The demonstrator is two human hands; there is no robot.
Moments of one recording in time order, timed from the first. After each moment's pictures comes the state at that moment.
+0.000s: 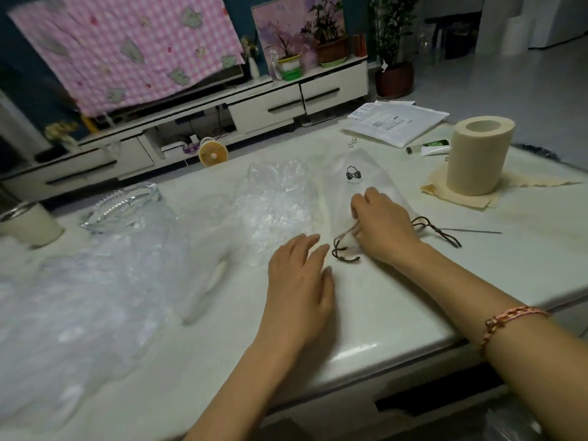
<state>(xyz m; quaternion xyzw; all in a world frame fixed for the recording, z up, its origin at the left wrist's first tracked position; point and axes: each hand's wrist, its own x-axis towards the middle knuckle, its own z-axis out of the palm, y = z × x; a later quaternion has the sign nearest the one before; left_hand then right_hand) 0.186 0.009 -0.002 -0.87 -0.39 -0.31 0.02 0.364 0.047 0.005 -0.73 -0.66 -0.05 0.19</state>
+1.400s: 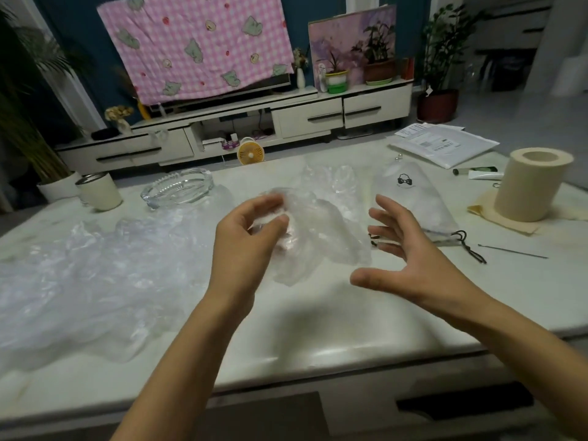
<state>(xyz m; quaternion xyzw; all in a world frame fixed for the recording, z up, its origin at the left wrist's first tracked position) 0.087 -0.019 0.099 -0.58 -0.45 -0.57 -0.38 0.282 -0.048 0.052 -0.49 -0.63 0.36 0.48</state>
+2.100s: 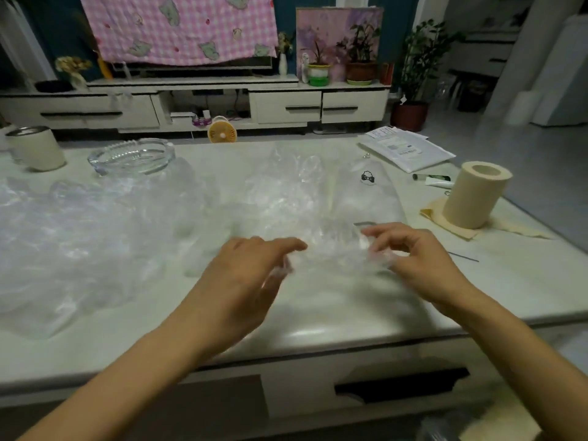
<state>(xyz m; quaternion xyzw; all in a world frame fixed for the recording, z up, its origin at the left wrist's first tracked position) 0.095 -0.043 0.053 -0.89 -0.35 -0.29 0.01 0.340 -0.047 0.044 -0.58 -0.63 0.26 0.45</state>
